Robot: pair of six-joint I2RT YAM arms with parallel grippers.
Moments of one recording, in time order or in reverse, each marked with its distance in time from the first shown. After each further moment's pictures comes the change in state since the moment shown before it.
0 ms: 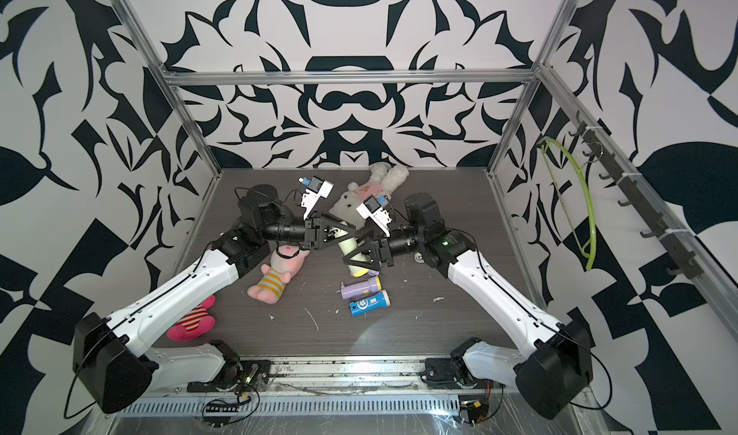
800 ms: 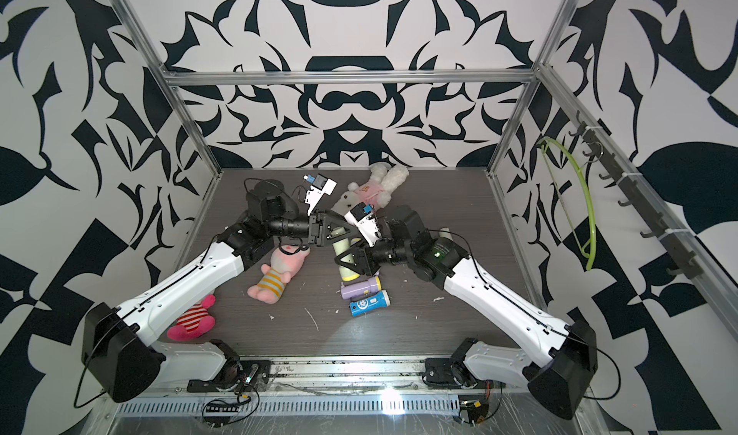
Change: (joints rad) left arm 0.013 0.061 0.044 -0.075 -0.023 0.007; right arm 0.249 -0.028 0.061 -0.206 0.691 -0.001
